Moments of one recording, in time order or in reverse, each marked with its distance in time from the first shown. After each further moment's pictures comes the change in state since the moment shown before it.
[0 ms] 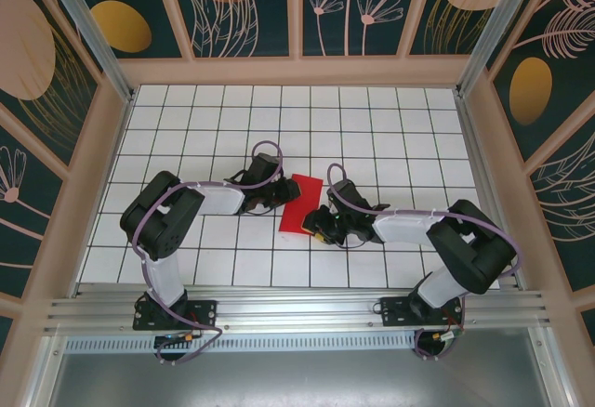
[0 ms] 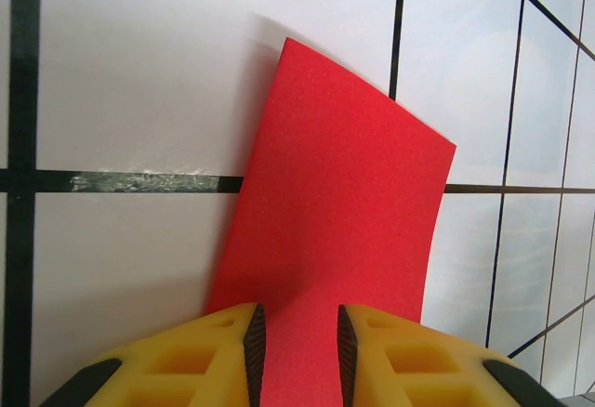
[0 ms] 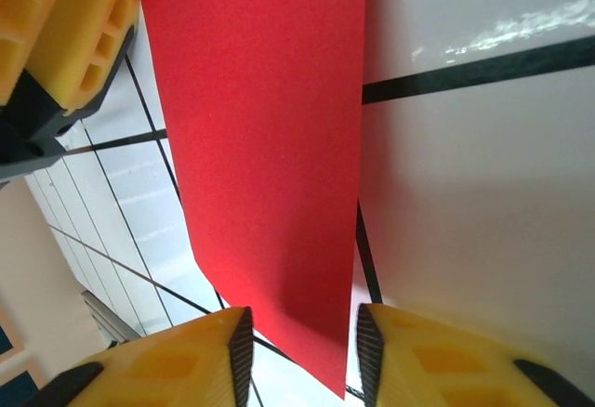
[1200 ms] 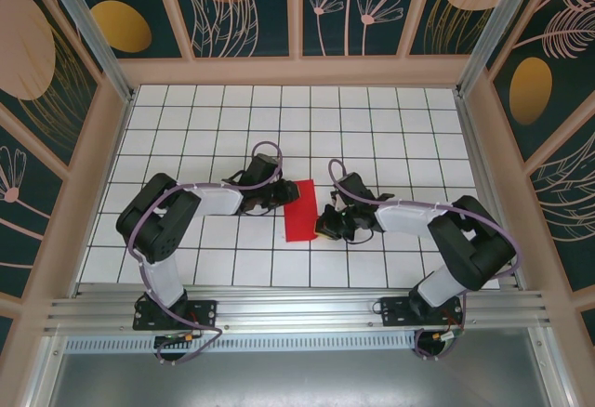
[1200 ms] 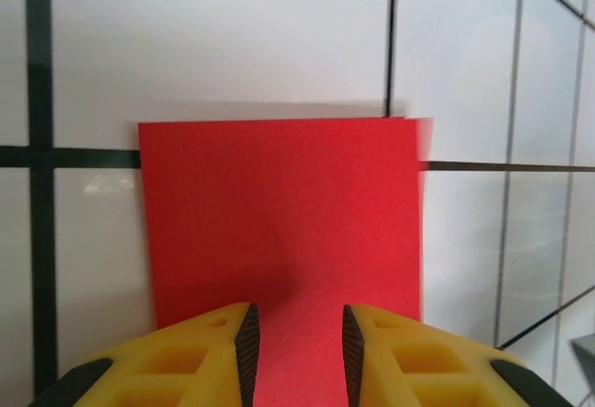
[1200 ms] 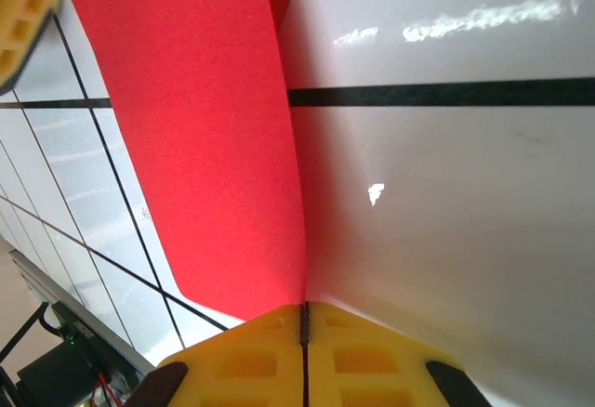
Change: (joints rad) left arm 0.000 -0.024 -0.010 -0.039 -0.005 0.054; right arm -0.096 0.017 0.068 -0.222 -0.085 -0.253
